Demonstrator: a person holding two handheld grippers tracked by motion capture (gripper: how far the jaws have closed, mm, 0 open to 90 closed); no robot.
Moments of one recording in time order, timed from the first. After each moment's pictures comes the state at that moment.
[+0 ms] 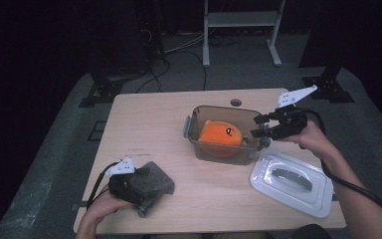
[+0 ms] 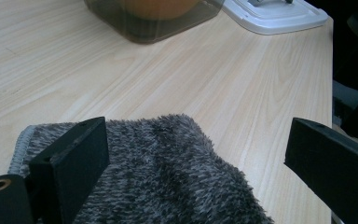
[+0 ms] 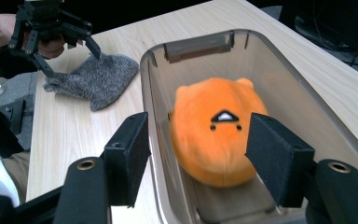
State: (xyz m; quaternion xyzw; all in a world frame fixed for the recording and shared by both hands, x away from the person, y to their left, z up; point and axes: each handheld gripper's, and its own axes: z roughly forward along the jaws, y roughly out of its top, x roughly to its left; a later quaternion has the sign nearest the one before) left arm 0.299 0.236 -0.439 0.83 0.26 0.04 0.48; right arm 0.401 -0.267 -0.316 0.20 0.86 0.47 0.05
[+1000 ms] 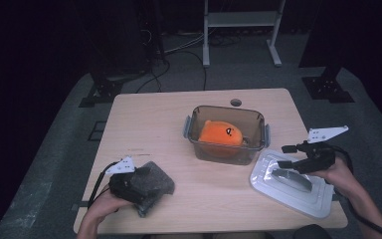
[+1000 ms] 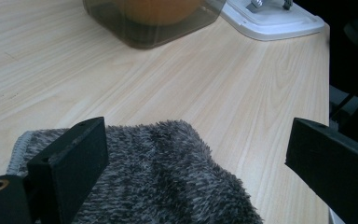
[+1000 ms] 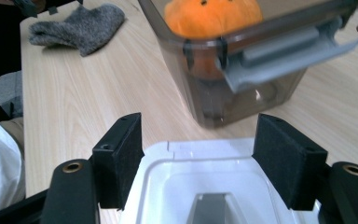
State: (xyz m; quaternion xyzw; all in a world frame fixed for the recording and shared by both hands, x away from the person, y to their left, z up) left arm 0.300 0.234 -0.438 0.83 0.26 0.04 0.49; right arm 0.343 -0.342 -0.396 0.27 0.84 0.47 0.05
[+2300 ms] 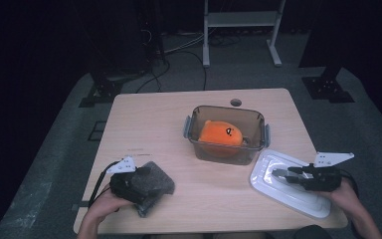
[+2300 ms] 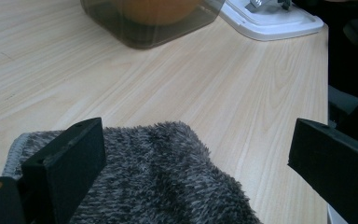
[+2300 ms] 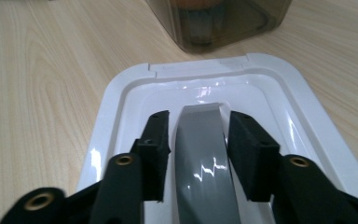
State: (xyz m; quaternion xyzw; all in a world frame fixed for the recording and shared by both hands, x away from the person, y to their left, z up) left arm 0.301 0.233 -0.438 0.83 0.27 0.03 0.49; right arm 0.311 -0.372 -0.459 0.28 0.84 0.45 0.09
